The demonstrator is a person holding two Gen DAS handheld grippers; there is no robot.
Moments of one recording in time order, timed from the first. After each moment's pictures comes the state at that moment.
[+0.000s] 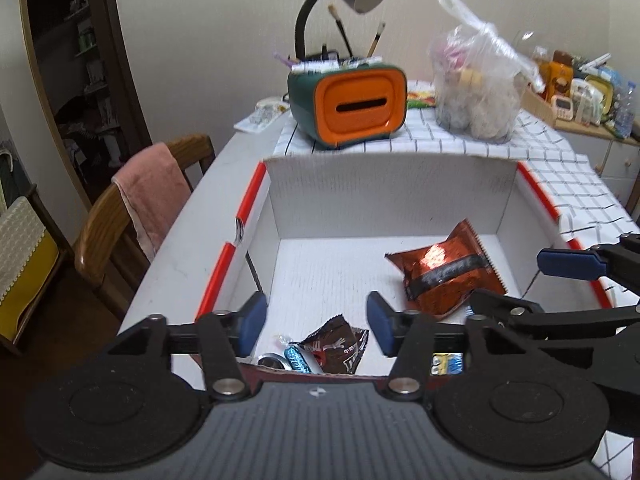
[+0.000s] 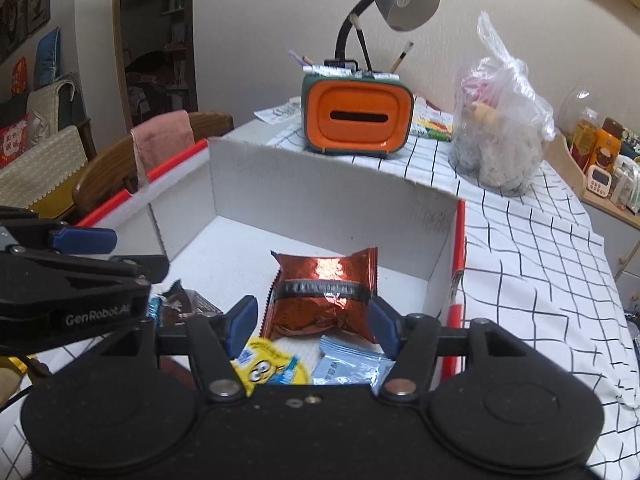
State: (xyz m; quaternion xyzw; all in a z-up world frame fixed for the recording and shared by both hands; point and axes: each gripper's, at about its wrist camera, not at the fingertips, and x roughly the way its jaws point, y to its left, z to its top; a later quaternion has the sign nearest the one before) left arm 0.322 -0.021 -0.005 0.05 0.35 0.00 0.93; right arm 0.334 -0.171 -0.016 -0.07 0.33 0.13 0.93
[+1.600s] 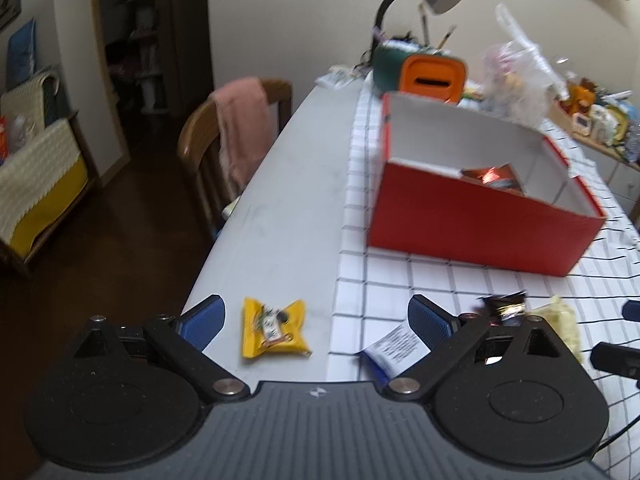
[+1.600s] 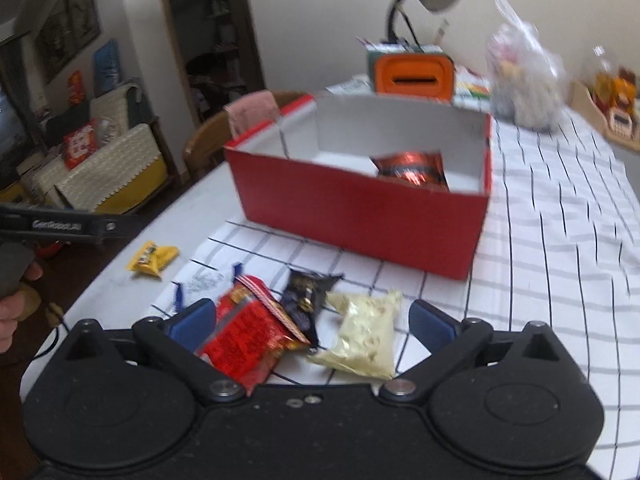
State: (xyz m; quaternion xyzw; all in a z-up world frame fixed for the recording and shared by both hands) left arm 0.176 0.104 -0.021 -0.03 0.38 0.04 0.92; right arm 0.179 -0.180 -0.022 0.00 0.37 0.21 0.91
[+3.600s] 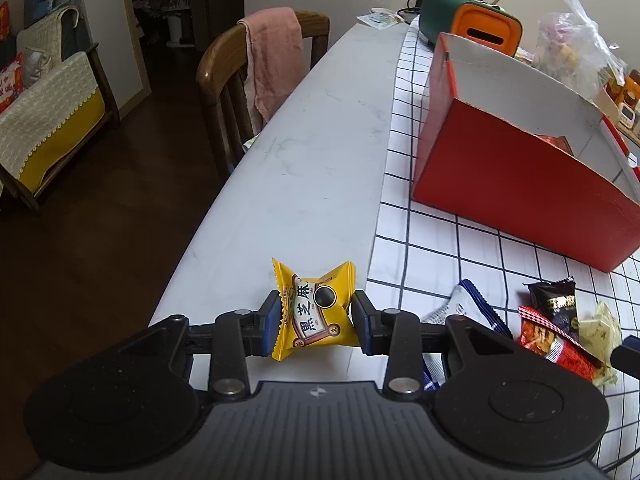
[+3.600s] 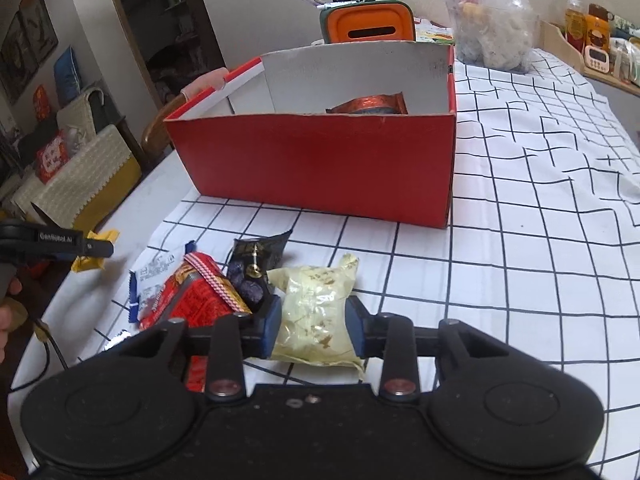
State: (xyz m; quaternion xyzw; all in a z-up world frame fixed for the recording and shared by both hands) left arm 0.202 0.119 -0.058 -0.07 0.46 0.08 0.88; right arm 0.198 -0.198 -0.058 0.04 0.41 0.18 0.89
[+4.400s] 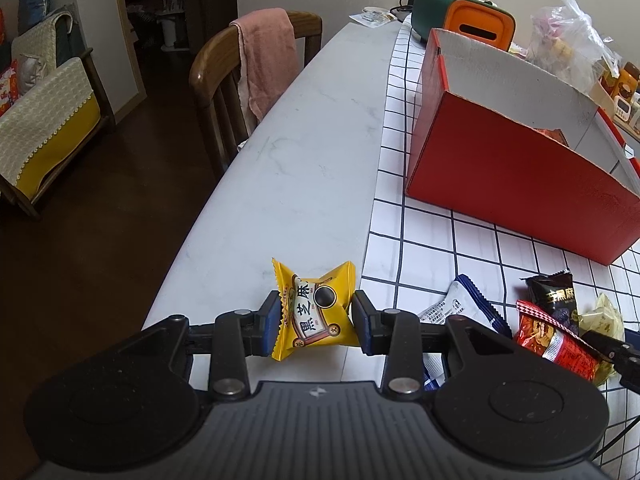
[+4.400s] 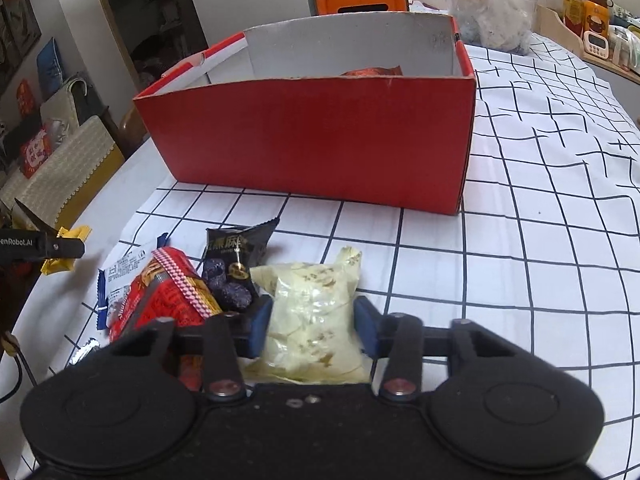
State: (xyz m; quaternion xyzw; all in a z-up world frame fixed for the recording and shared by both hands) left arm 0.202 0.115 -0.060 -0.06 0.45 0.07 0.89; right arm 0.218 -0.185 -0.085 0.03 0.42 0.15 0.89
